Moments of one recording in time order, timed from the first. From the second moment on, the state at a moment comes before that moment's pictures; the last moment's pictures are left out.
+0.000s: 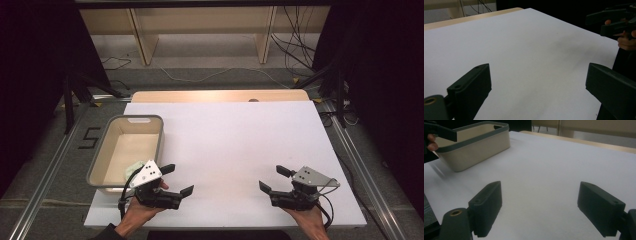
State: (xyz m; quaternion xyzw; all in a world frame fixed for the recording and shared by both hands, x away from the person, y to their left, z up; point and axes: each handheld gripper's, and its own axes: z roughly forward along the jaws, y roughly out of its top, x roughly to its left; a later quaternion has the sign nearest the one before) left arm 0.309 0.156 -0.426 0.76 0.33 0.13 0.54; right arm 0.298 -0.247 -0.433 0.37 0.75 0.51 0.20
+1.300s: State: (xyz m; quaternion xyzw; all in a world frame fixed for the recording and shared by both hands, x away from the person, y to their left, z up) left arm 0.343 0.140 -0.394 0.77 0.36 0.13 0.51; right arm 0.299 -0.245 -0.433 0.37 0.75 0.51 0.20
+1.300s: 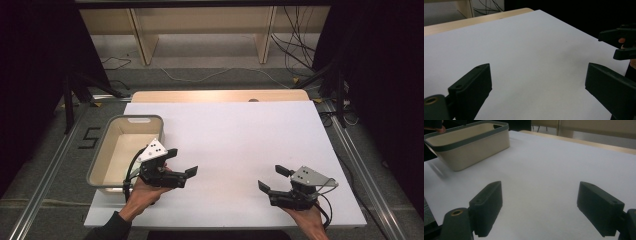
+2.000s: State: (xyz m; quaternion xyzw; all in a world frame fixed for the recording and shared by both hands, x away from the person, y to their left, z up) left arm 0.382 0.134 -0.377 0.79 0.38 0.13 0.47; right arm 0.299 -0.245 -0.433 0.37 0.75 0.51 0.20
